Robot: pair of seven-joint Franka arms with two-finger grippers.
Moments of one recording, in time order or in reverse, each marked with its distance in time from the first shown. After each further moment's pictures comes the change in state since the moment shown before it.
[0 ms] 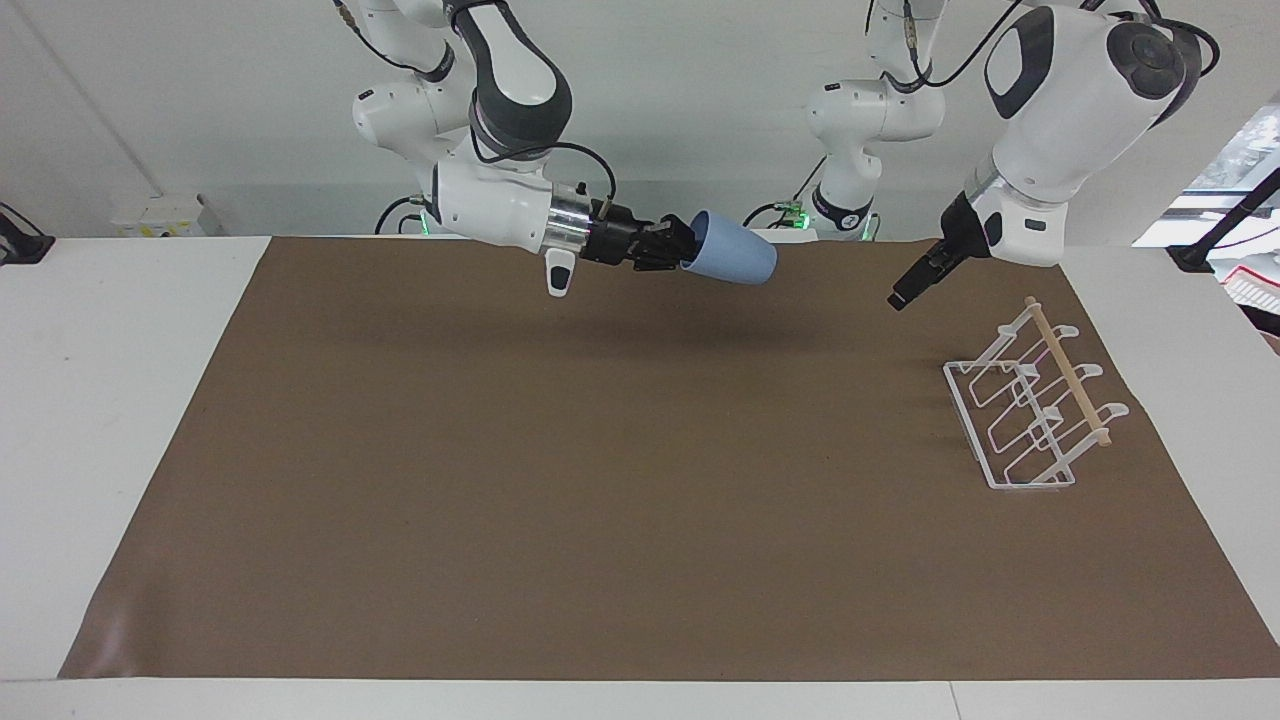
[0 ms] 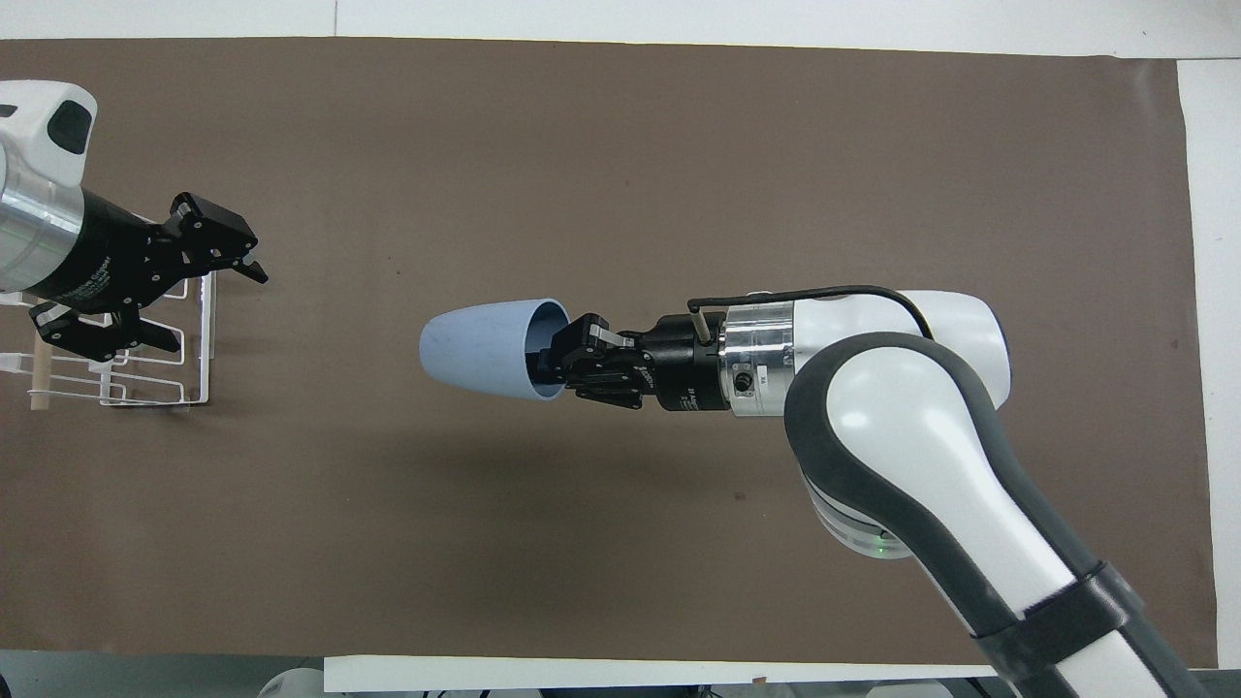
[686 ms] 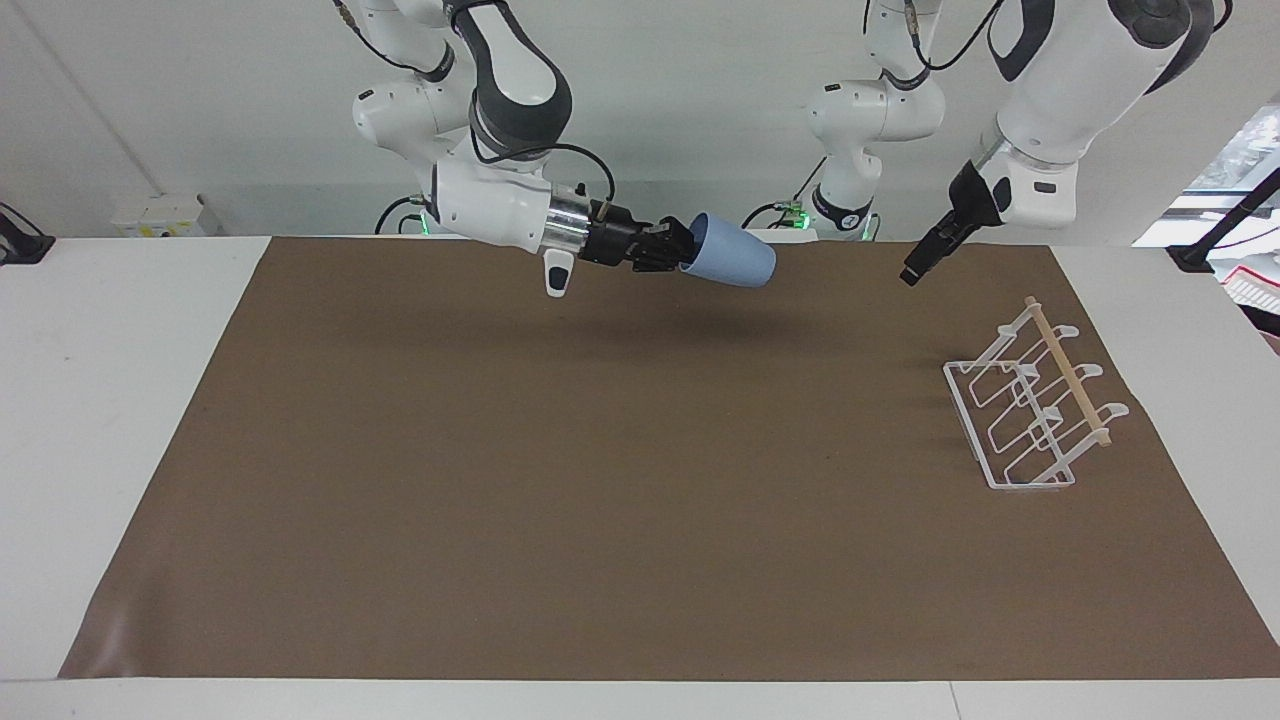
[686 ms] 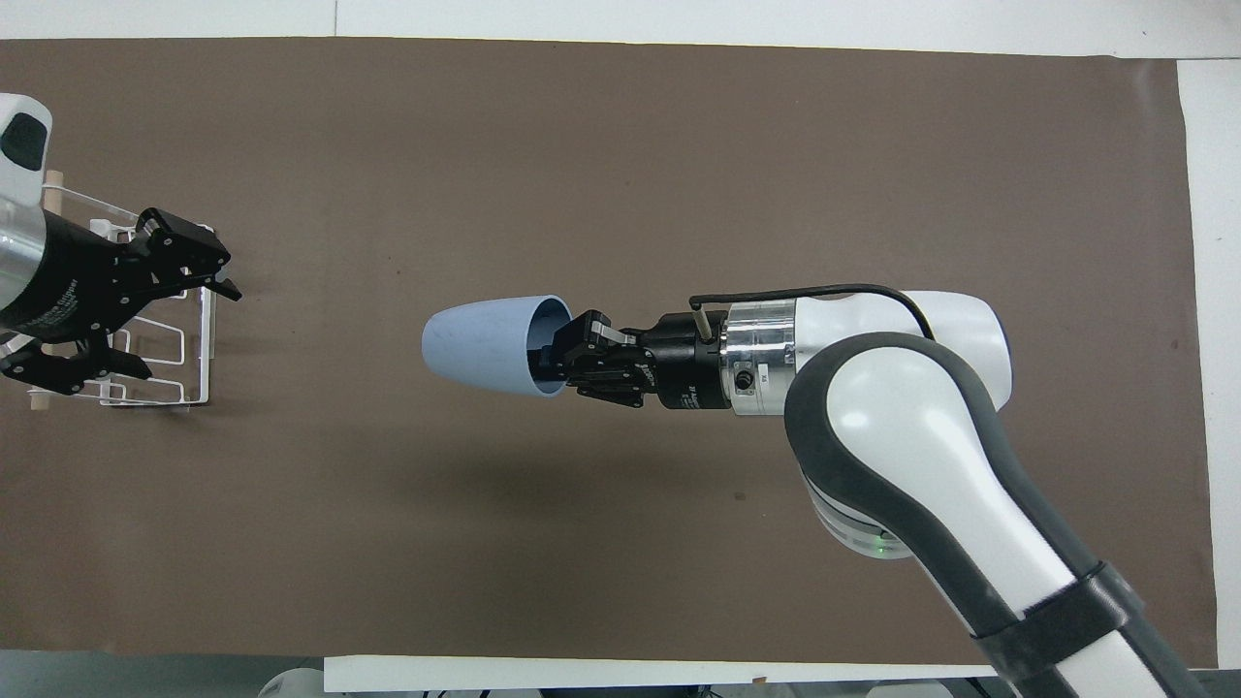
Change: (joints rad) left arm 0.007 -0.051 -0.050 0.039 -0.043 -0.089 -0.341; right arm 0.000 0.000 0.000 -0.001 0.000 0.008 0.006
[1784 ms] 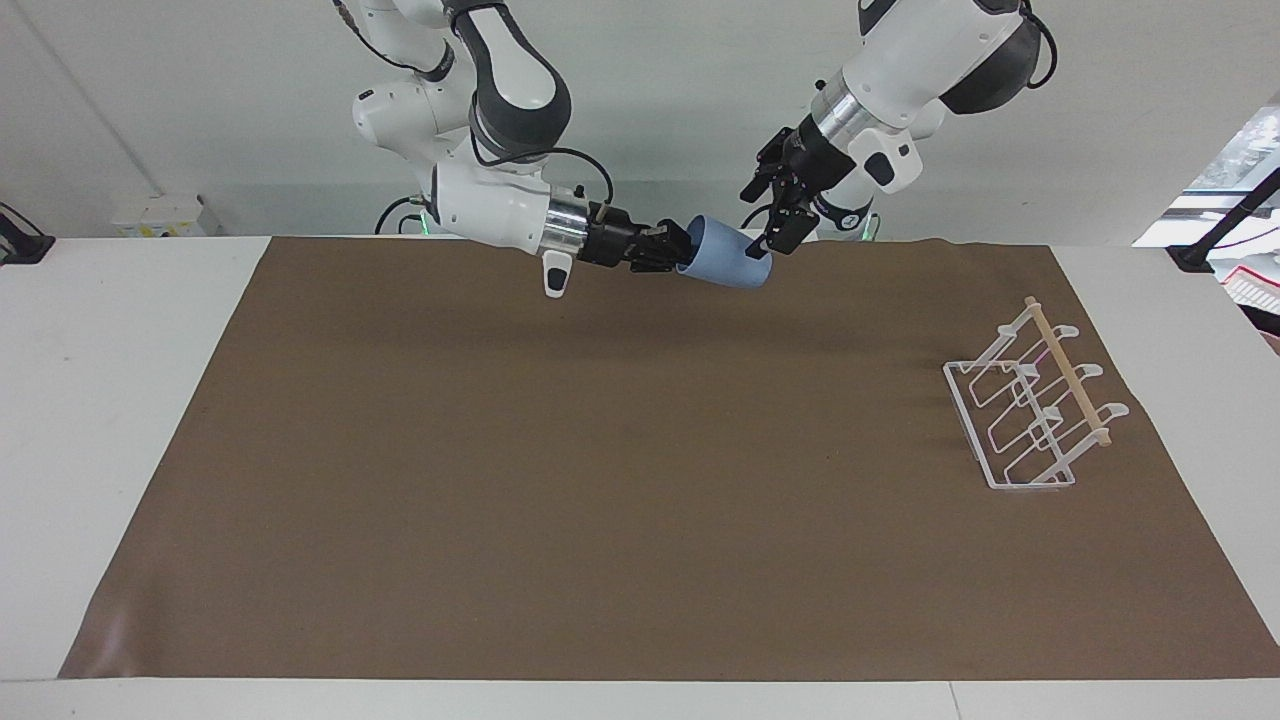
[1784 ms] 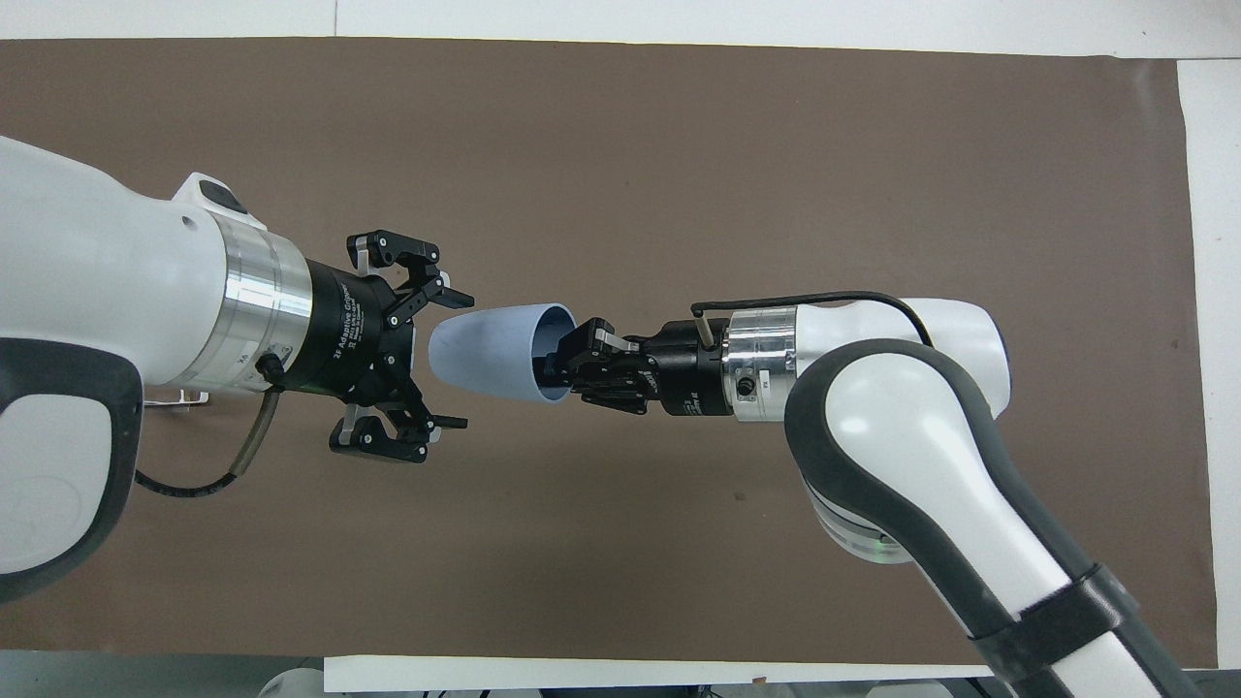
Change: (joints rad) left arm -0.037 -0.046 -0.184 -0.131 -0.350 0.319 -0.835; right arm 0.000 -0.009 0.000 -0.028 0.000 0.000 0.003
